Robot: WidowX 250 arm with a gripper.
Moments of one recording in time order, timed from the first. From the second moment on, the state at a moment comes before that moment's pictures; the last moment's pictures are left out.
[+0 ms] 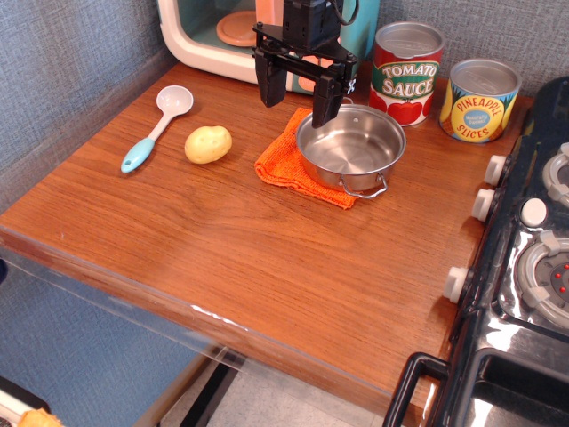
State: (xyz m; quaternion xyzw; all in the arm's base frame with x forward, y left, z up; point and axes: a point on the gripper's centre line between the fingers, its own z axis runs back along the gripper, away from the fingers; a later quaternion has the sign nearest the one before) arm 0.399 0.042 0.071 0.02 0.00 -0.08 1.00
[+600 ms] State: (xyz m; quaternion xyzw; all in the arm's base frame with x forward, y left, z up) arm 0.399 0.039 0.043 0.01 0.01 -0.07 1.00
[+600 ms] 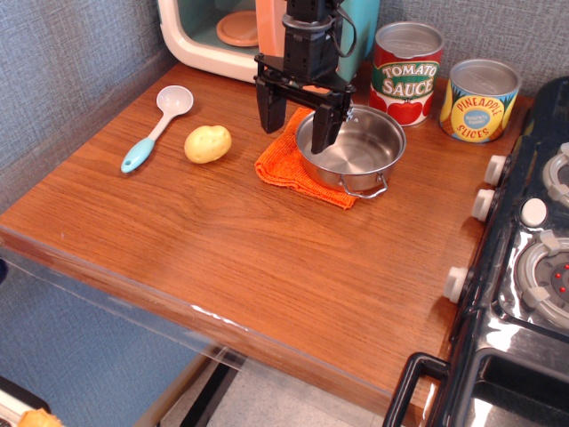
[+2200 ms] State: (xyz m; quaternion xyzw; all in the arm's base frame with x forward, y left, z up) arm 0.397 0.011 0.048 -0.01 0.00 -0.09 1.00
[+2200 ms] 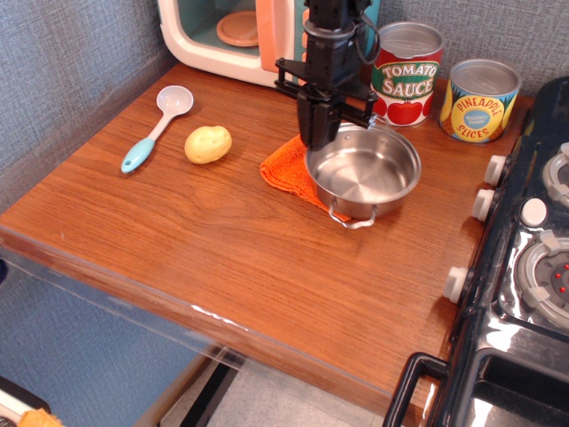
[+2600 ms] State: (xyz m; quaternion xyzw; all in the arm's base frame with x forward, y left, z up) arm 0.394 0.001 0.078 -0.05 -0.05 -0.11 0.99
